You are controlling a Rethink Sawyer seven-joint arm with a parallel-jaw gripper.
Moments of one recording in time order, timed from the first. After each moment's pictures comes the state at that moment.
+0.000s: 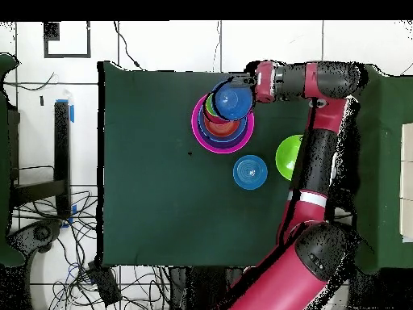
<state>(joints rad) -0.87 0.16 1.35 0.57 -0.24 1.72 0.15</state>
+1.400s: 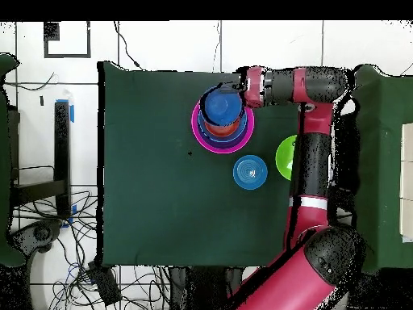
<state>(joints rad) -0.91 0.16 1.32 0.73 -0.20 1.64 0.15</state>
